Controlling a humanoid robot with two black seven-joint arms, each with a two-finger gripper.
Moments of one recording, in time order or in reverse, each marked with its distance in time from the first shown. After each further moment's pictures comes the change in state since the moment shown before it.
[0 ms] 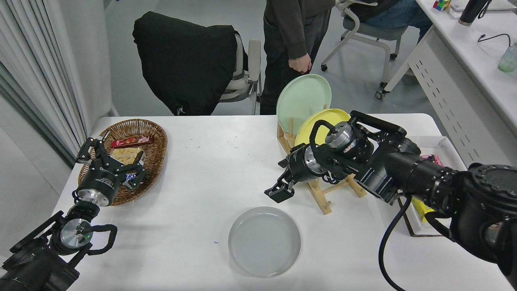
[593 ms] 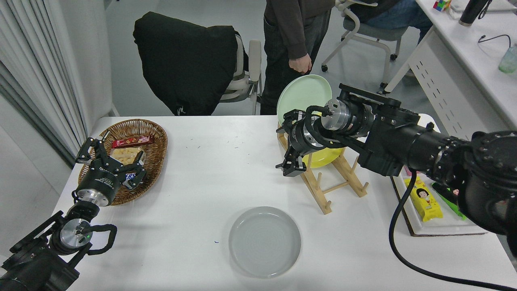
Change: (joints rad) left arm 0.000 0.000 0.000 0.000 0.000 0.000 0.000; right arm 0.158 0.000 -0.068 -0.017 -0.230 0.262 -0.001
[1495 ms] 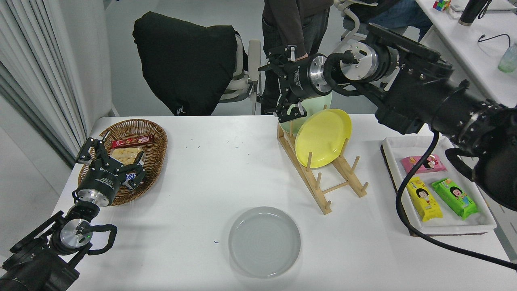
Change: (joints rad) left arm 0.000 0.000 0.000 0.000 0.000 0.000 0.000; right arm 0.102 -0.099 0.314 -0.067 -0.214 0.208 -0.045
